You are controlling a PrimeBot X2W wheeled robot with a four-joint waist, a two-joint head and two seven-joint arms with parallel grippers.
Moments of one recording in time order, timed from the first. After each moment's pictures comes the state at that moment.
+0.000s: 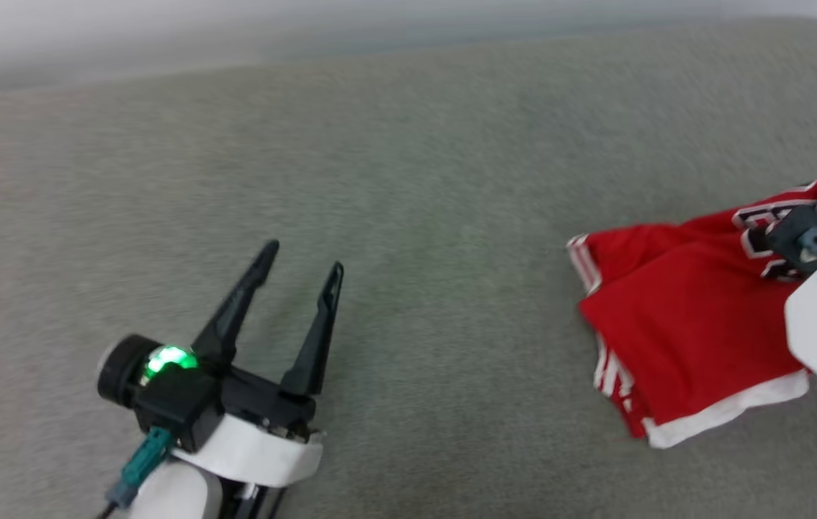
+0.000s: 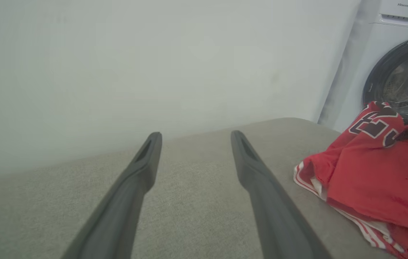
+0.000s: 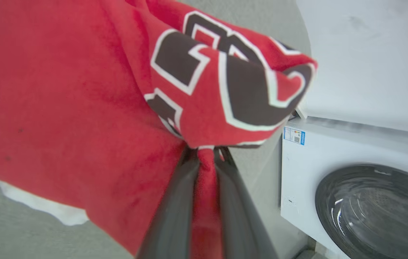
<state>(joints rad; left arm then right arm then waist) -0.12 0.19 -0.25 -0.11 -0.20 -0.13 -0.26 -0.53 -0.88 0.58 -0.12 0.27 0.13 0.89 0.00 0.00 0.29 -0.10</state>
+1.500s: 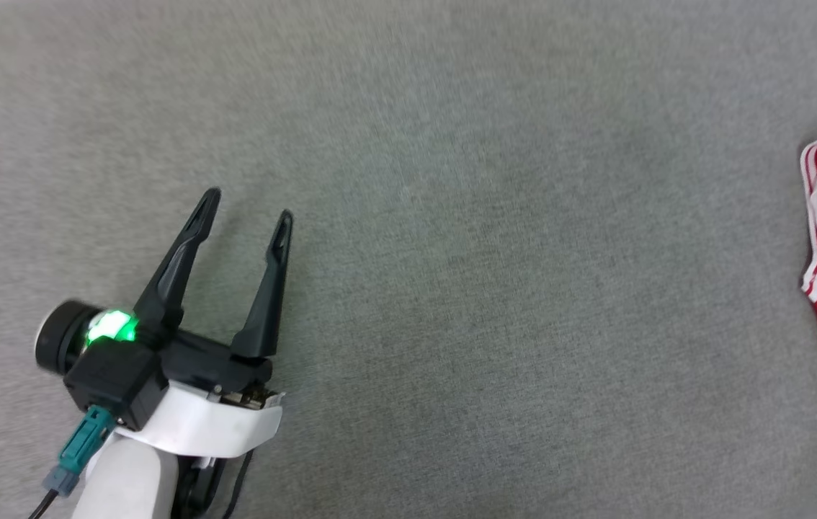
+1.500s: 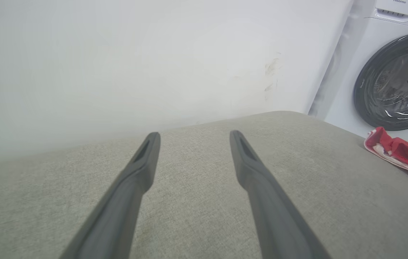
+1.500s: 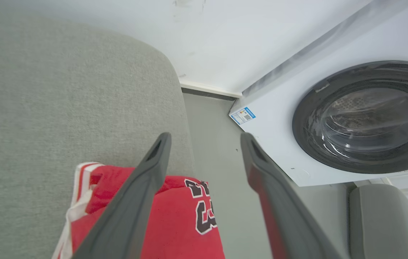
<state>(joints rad) -0.21 0.24 -0.18 -0.18 -0.21 -0.13 -0.26 -0.63 -0.68 -0.07 0.26 0.11 0.13 0.45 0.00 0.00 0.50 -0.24</state>
